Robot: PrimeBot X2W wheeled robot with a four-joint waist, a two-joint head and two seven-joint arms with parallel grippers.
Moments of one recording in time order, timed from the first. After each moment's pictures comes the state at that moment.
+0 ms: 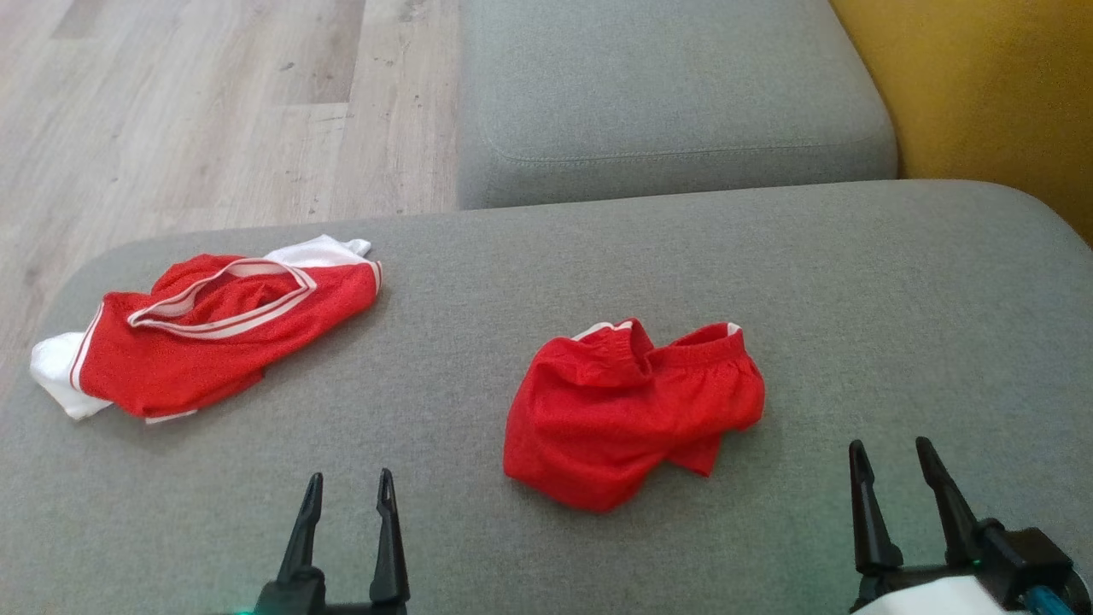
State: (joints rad) left arm 0.15 0.05 -0.26 0.16 -0.16 0.17 -0.25; right arm 0.19 -0.04 0.00 0.16 0.12 0.12 -0.25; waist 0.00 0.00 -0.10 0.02
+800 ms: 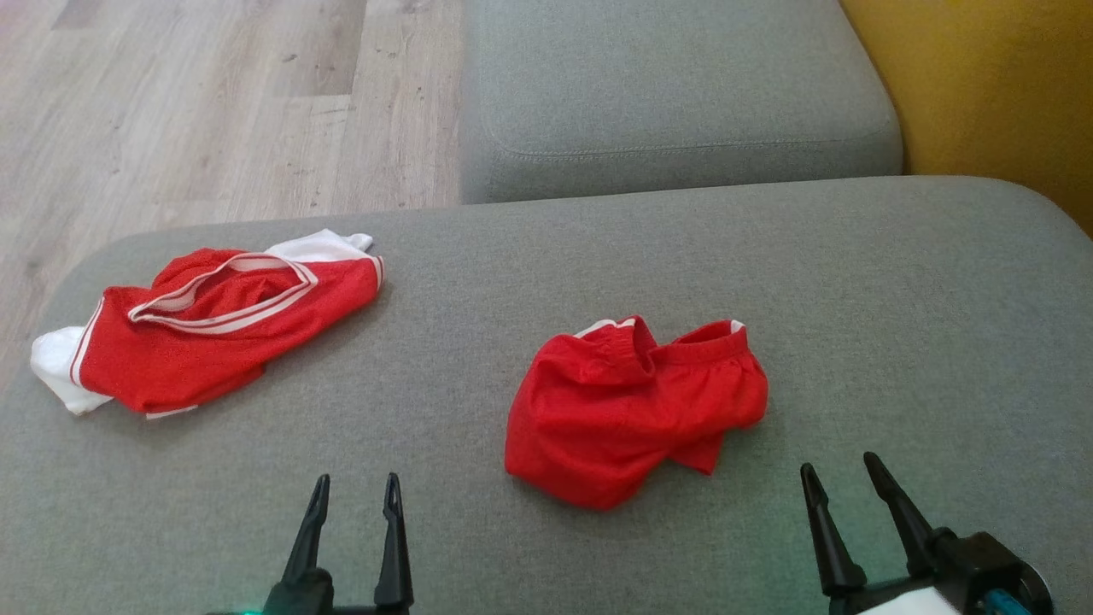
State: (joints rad) left arm 0.15 0.05 -0.26 0.18 -0.13 0.15 -0.25; right arm 0.19 -0.11 0.13 0.19 0.15 0.12 -0.25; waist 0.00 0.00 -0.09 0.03
